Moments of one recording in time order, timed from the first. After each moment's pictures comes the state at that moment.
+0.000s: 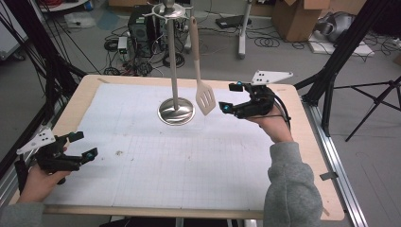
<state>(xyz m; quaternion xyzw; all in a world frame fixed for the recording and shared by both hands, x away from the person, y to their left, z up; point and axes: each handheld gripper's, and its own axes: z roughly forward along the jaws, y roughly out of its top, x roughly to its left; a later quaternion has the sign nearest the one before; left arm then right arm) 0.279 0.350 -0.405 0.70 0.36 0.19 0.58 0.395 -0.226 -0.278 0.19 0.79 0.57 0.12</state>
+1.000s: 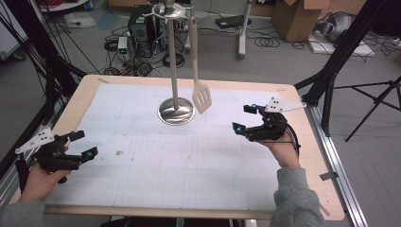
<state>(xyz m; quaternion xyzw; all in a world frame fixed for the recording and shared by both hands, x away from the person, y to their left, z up) 0.281 0.350 -0.405 0.69 0.36 0.18 0.60 0.354 -0.264 -0.332 0.24 0.78 0.57 0.15</state>
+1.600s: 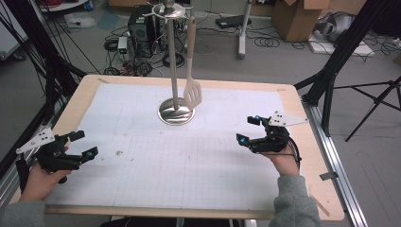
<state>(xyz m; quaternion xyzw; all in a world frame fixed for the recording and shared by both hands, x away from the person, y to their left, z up) 0.282 0.350 -0.406 0.69 0.36 0.18 0.60 0.338 -0.280 -0.367 0.26 0.77 0.57 0.15</state>
